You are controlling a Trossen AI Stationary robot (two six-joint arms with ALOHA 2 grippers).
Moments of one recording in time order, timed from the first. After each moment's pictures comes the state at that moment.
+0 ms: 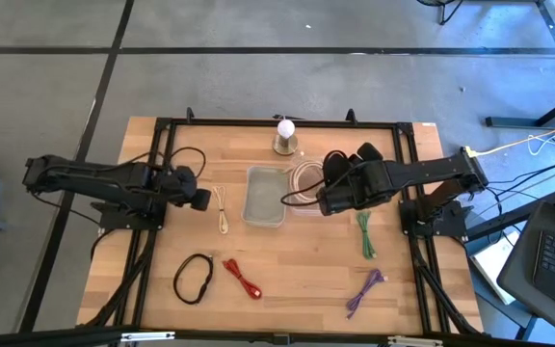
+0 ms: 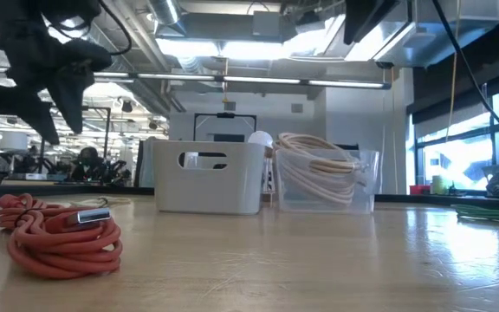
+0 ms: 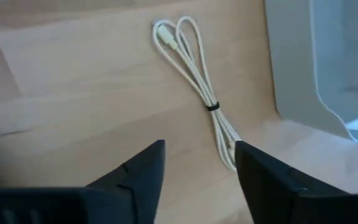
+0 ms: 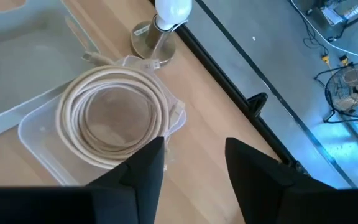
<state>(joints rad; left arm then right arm) 0.00 0.80 0.58 -0.90 -0.13 -1.33 0.24 1.65 1.72 -1.57 0.77 0.86</state>
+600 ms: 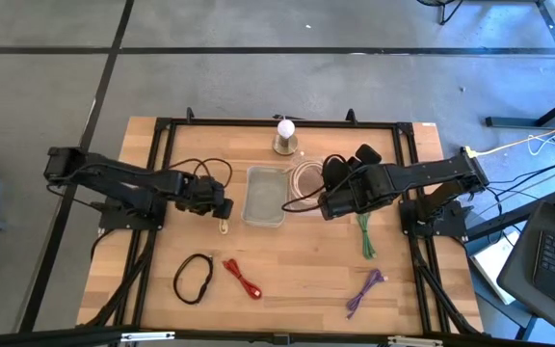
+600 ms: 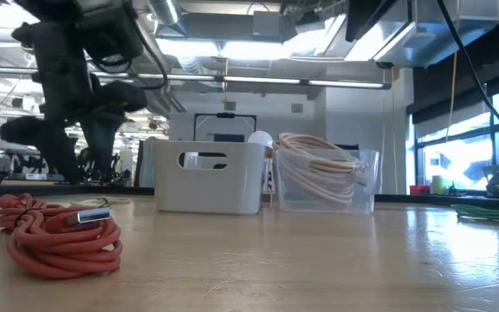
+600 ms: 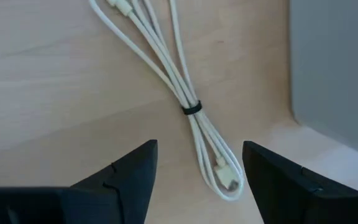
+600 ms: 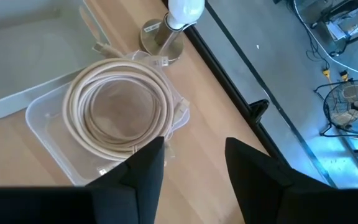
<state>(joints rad) 0.00 1.20 0.58 -0.59 -0.05 -1.35 0.27 1.65 1.72 -1.57 0.77 0.80</state>
